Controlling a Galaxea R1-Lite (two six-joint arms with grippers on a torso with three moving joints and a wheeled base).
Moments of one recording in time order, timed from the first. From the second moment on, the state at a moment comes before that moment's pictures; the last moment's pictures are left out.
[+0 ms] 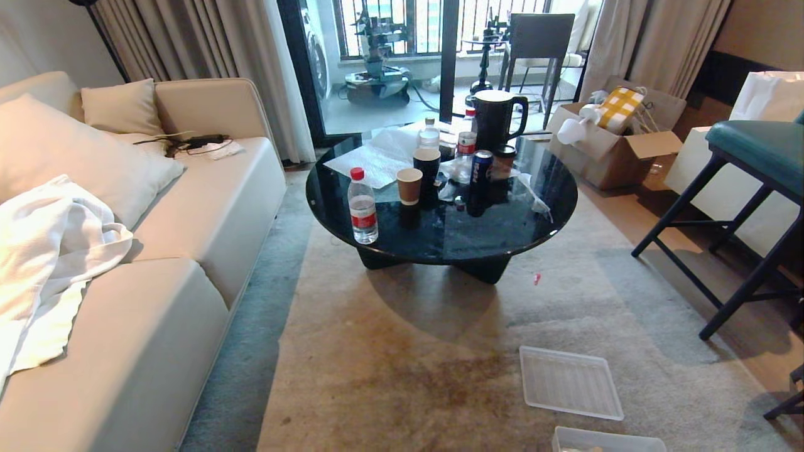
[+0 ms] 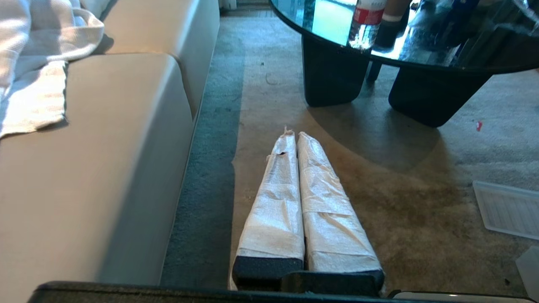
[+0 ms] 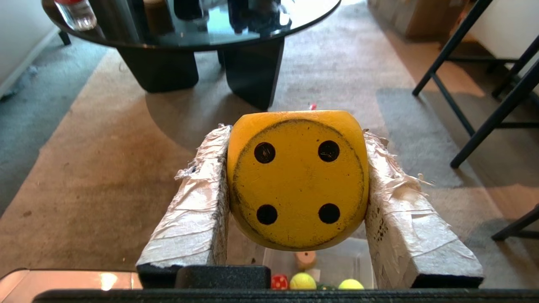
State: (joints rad) left arm 0.00 0.00 0.00 0.00 0.01 -0.01; right arm -0.01 0.00 0.00 0.00 0.01 -0.07
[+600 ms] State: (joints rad) left arm 0.00 0.00 0.00 0.00 0.01 -0.01; right arm -0.01 0.00 0.00 0.01 0.01 -0.06
